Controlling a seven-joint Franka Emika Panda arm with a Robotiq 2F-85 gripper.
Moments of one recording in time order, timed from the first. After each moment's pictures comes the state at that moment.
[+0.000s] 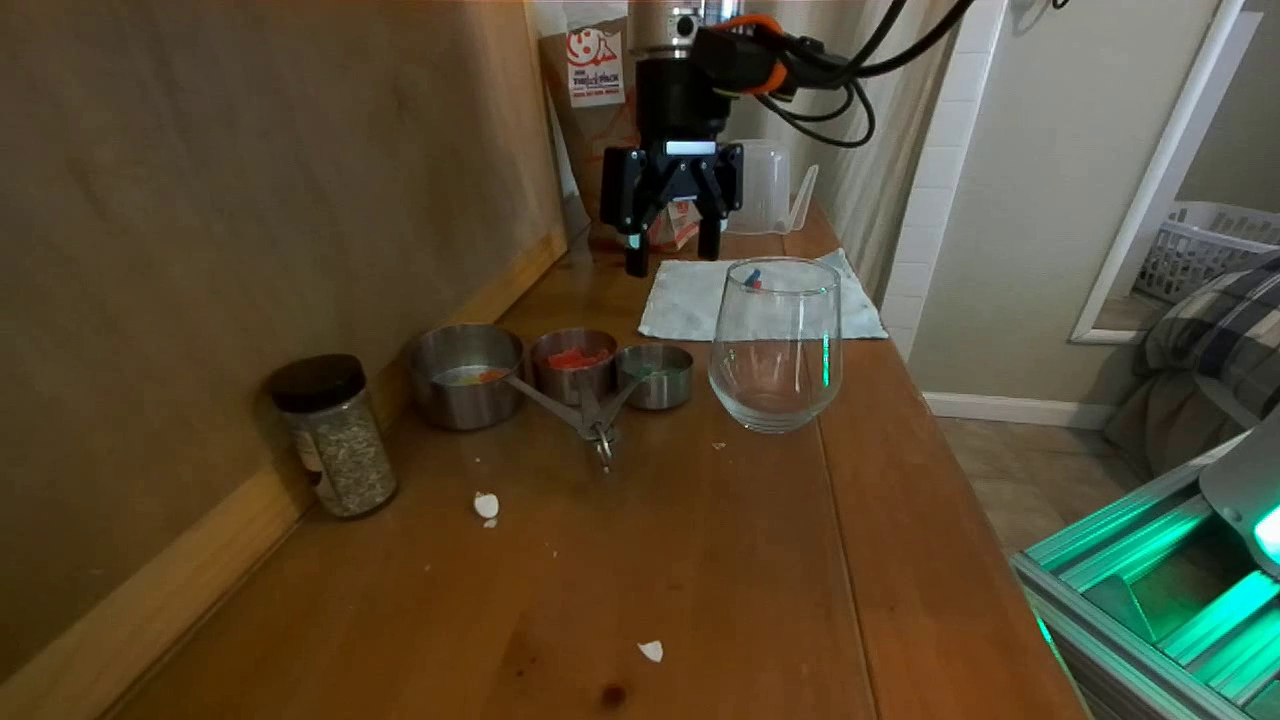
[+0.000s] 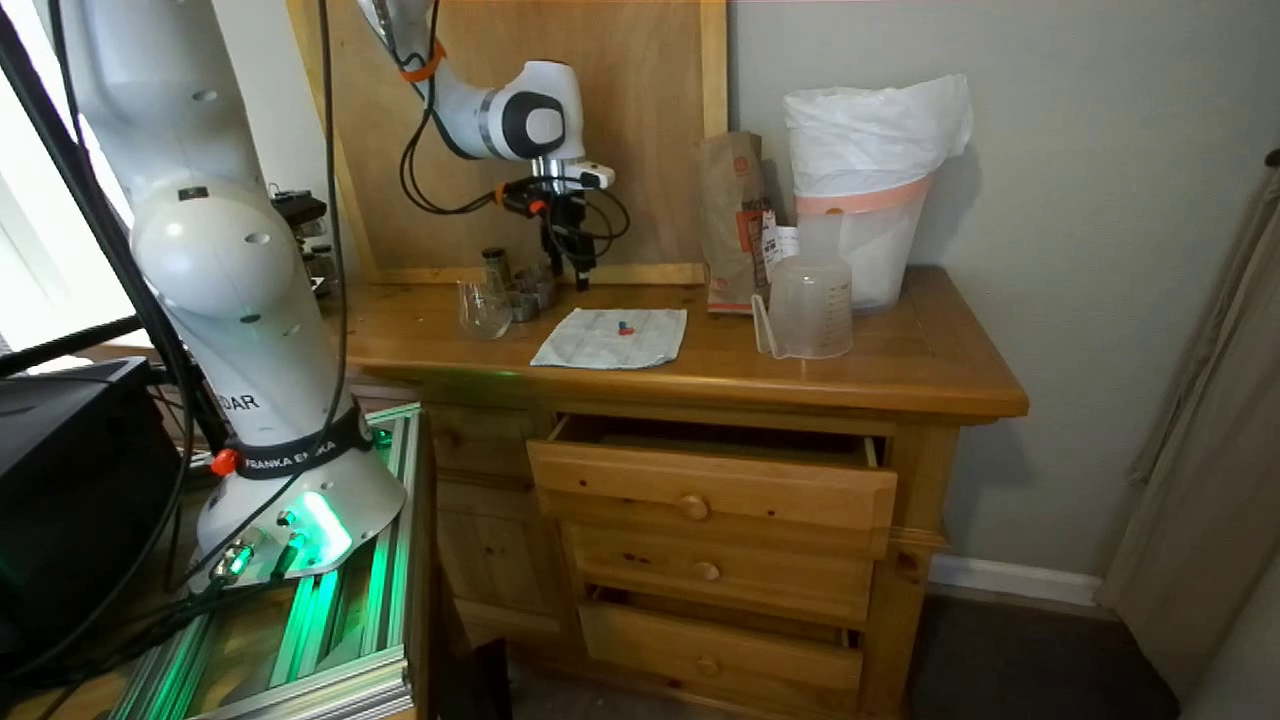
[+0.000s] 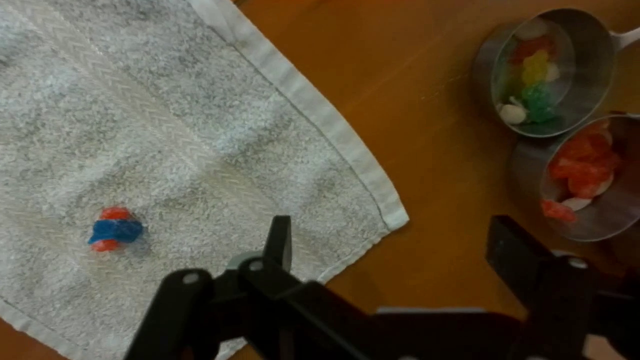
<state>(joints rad) 0.34 0.07 0.34 -2.40 0.06 2.46 0.34</state>
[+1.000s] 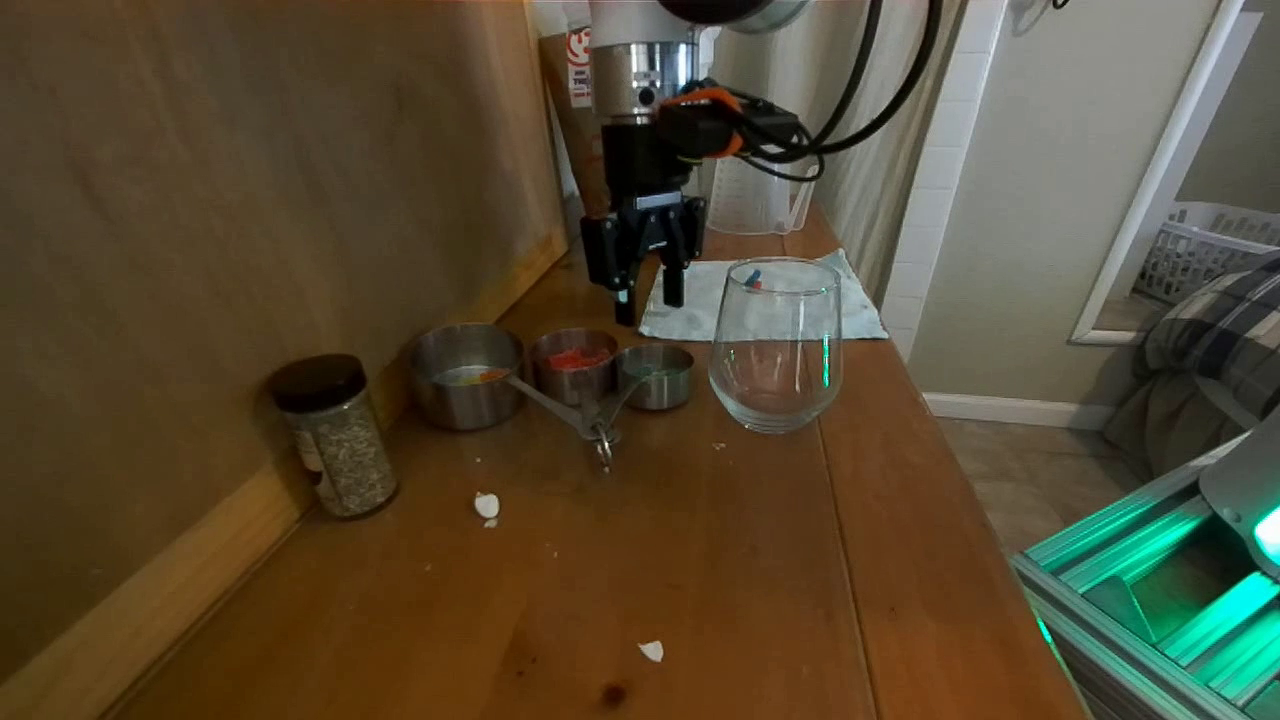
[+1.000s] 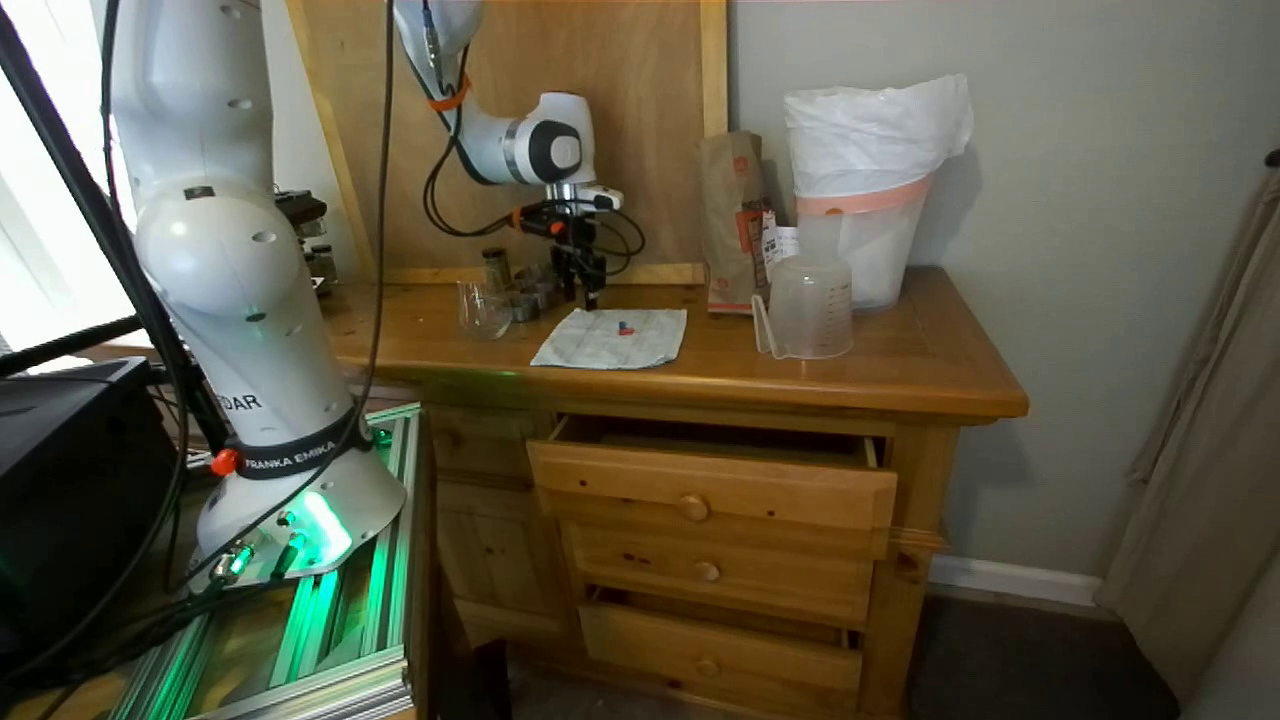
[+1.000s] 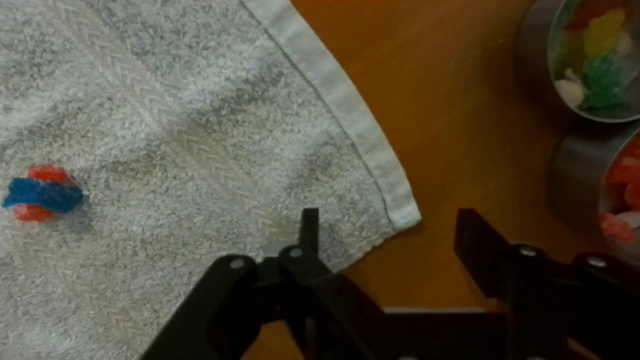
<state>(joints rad) 0.38 0.24 0.31 -2.30 -0.07 2.49 0.36</state>
